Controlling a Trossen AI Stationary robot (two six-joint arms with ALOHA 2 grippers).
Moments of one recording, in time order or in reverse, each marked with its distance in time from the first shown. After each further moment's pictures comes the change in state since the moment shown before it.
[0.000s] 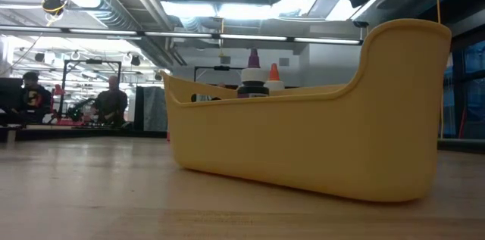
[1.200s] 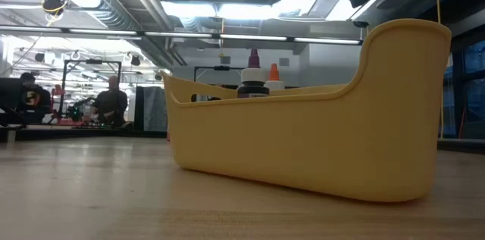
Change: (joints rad) left arm -0.027 0.411 -0.001 0.006 -0.004 -0.198; right arm 0.000 0.000 0.000 0.000 0.000 0.000
